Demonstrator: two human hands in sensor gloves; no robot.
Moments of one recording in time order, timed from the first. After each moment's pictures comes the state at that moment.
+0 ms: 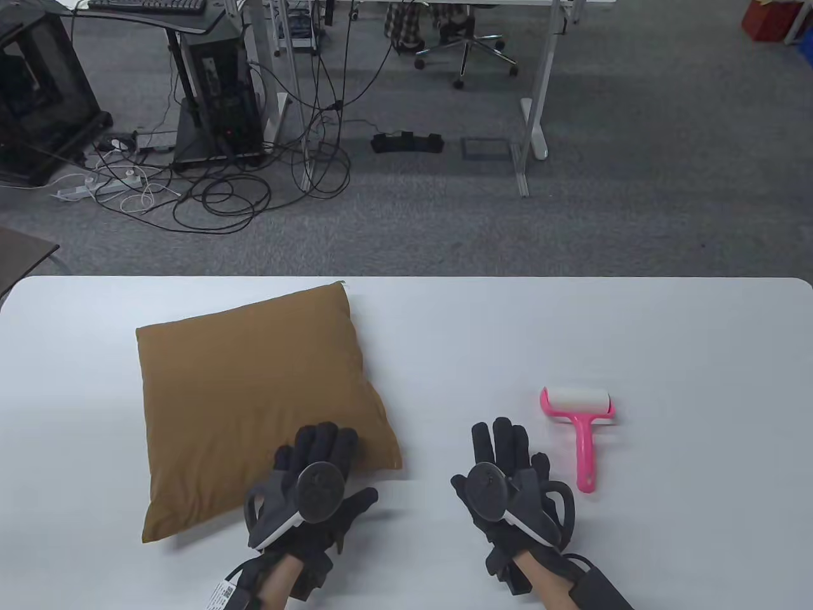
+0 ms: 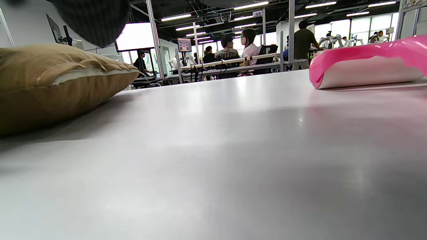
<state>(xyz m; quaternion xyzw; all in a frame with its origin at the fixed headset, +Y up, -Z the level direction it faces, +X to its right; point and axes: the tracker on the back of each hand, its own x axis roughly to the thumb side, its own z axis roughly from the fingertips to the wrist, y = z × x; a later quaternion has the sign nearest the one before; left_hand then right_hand) -0.156 -0.727 -0.303 -0.01 -0.11 0.13 0.98 0.123 -0.733 -0.310 0.07 0.00 1.00 0.06</state>
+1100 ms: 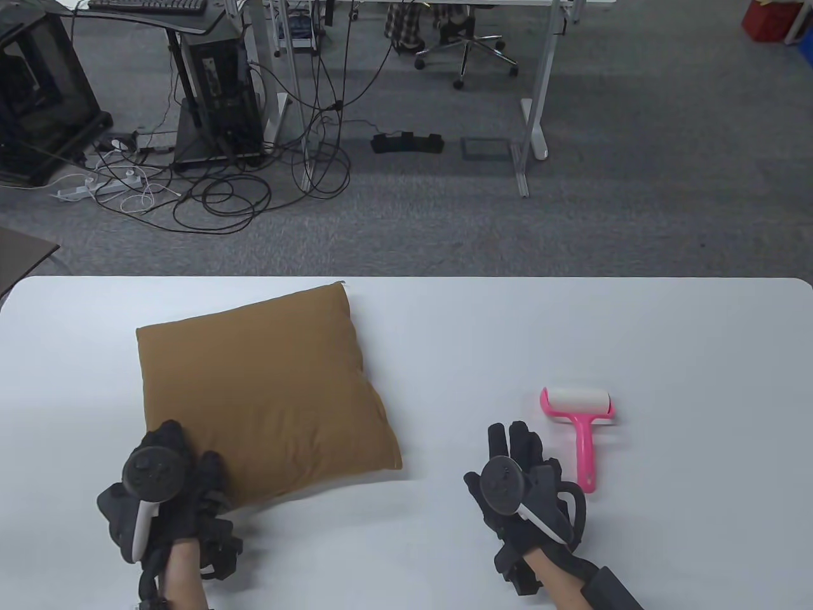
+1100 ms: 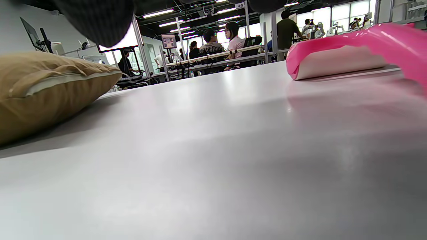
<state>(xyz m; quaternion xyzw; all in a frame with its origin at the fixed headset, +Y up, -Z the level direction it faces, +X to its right) -0.348 -0.734 -0.291 0.02 0.25 0.33 0.91 0.142 -0.733 -0.314 0.04 0.01 1.00 0.08</state>
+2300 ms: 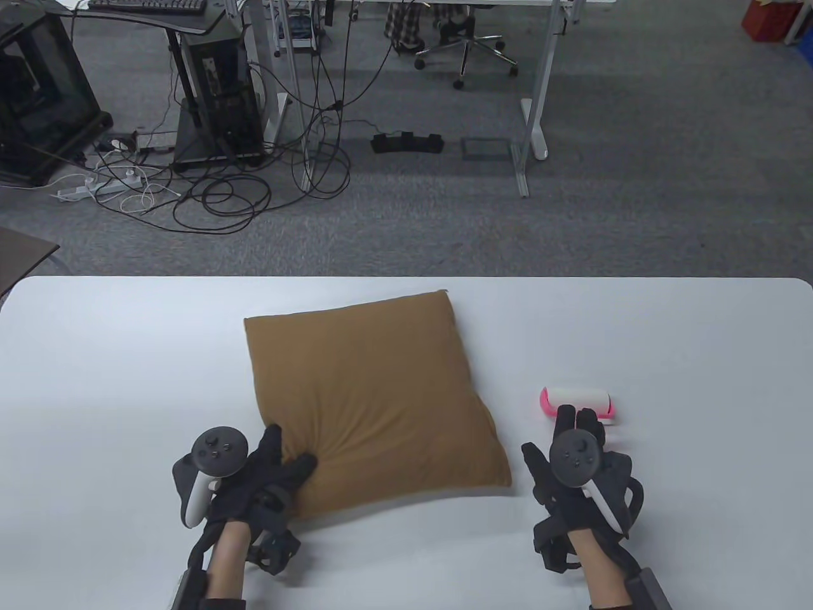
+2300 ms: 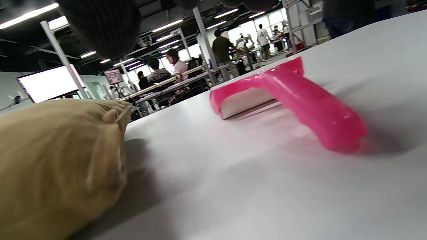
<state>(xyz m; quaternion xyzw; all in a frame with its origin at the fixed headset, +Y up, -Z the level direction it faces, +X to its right) -0.246 -0.764 -0.342 -0.12 0.02 0.44 0.89 0.223 -0.710 -0.328 -0.11 -0.02 0.98 0.18</state>
